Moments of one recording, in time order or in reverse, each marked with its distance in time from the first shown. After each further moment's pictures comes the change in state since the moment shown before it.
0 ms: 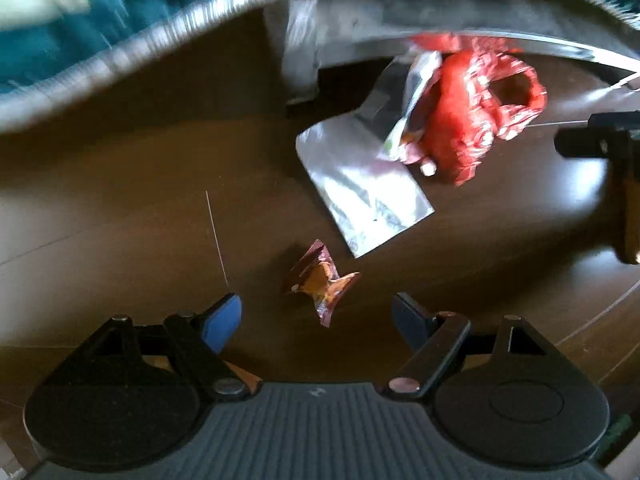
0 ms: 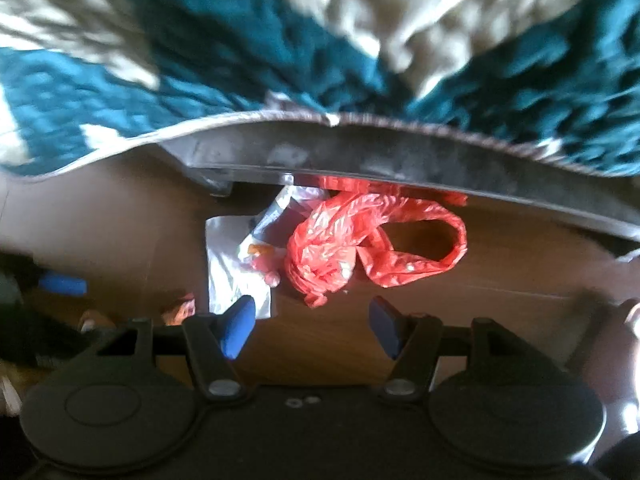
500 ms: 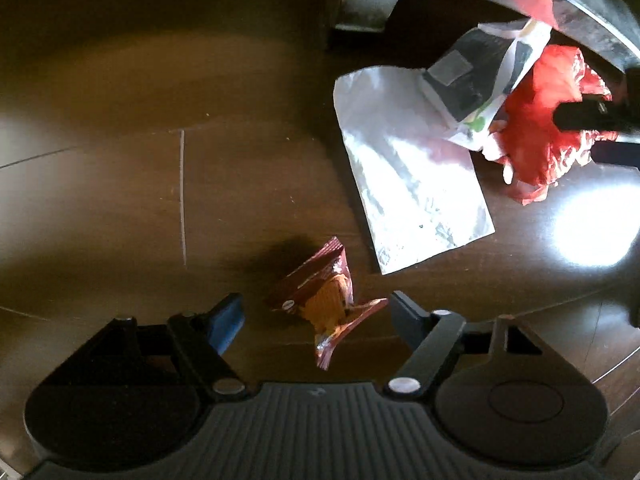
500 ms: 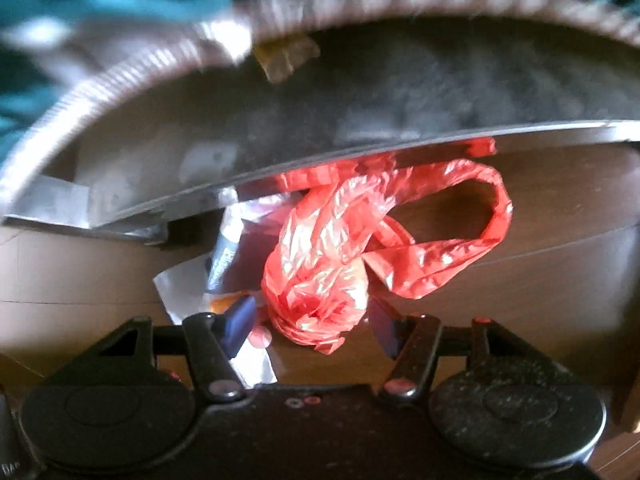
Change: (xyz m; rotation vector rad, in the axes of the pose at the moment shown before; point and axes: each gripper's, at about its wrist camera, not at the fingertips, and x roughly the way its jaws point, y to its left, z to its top) left arm 0.090 0.024 0.003 -0.195 0.063 -0.093; right arm 0.099 -0.010 0.025 0.311 0.079 -0.010
